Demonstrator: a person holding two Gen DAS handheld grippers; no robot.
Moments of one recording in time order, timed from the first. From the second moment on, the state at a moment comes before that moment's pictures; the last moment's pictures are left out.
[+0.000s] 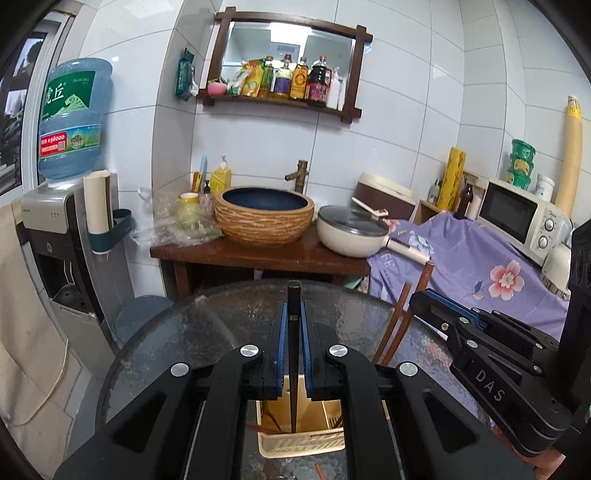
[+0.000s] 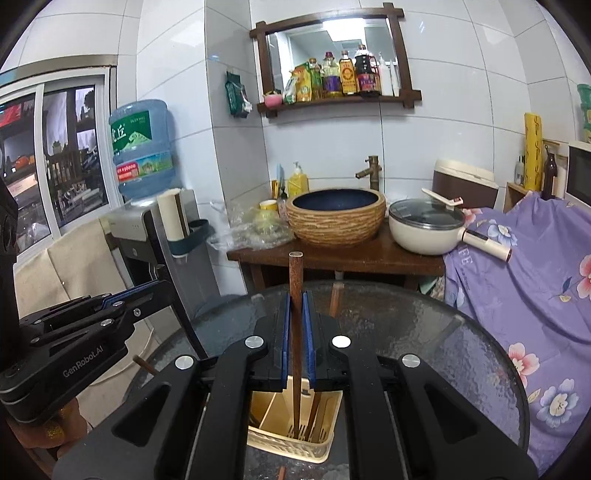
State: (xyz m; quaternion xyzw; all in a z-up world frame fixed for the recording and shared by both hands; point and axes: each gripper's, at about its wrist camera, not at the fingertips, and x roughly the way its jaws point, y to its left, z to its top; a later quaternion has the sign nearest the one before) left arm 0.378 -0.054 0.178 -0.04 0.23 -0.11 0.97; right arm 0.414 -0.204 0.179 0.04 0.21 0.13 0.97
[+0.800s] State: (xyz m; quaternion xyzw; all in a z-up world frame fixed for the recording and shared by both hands) left arm 0.384 -0.060 0.132 -0.03 0.28 -0.11 0.95; right arm 0.413 -0.204 0.150 0.03 0.22 0.13 0.97
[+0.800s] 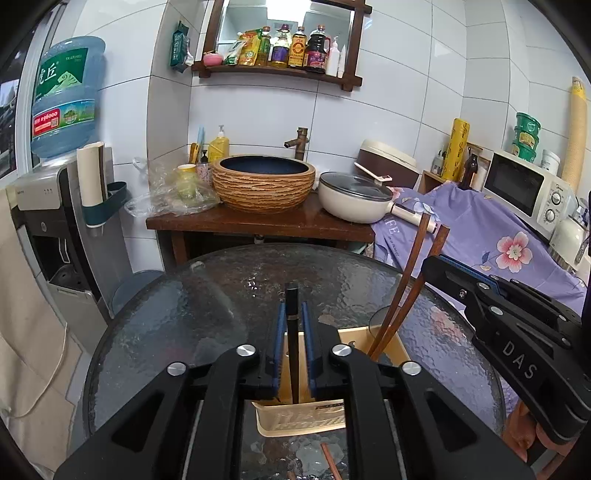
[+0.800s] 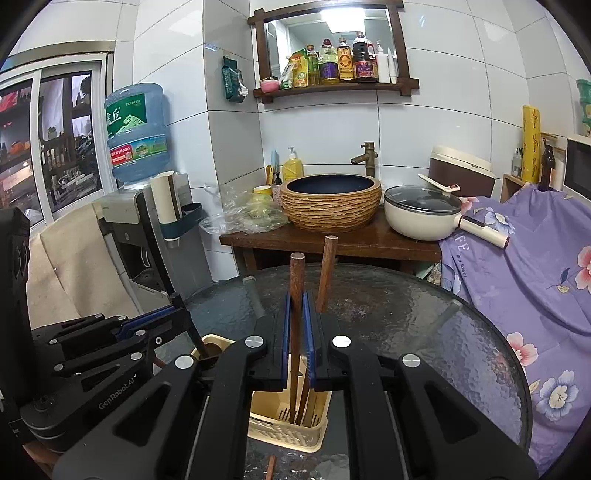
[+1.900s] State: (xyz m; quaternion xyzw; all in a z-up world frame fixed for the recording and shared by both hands) left arm 0.277 -0.021 0.034 0.00 0.33 -0.10 0.94; right arm 0.317 -0.194 0.049 -0.01 0.30 0.18 0.94
